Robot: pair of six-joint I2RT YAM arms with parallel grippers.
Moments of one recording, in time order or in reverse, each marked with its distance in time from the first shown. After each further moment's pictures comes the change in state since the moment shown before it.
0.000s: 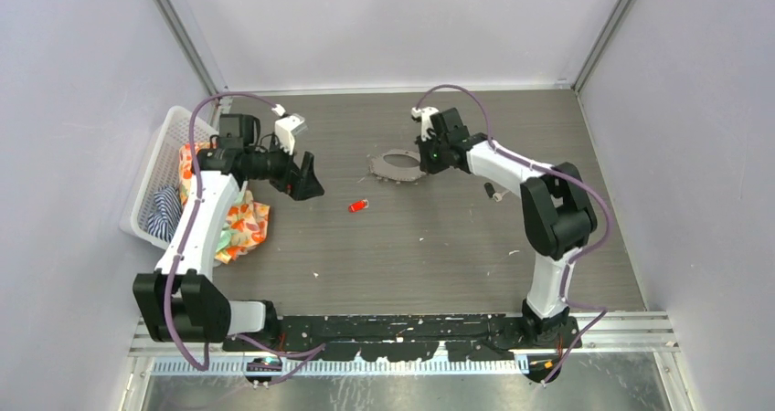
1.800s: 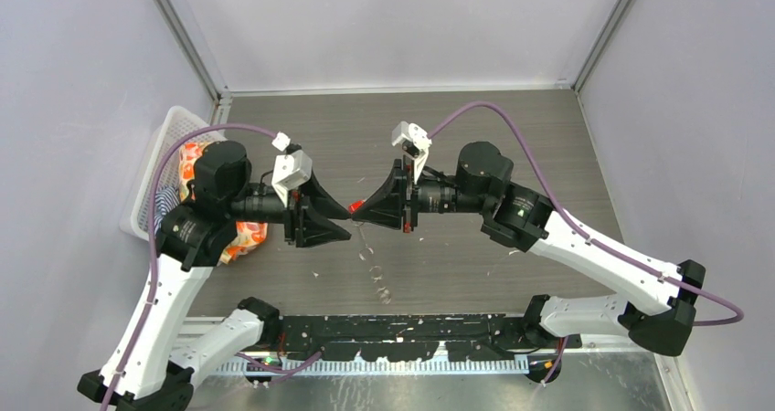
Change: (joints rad) left arm -0.409 -0.455 0.068 0.069 0.370 -0.237; right arm 0.564 -0.764 -0.111 0.209 -0.420 0.324
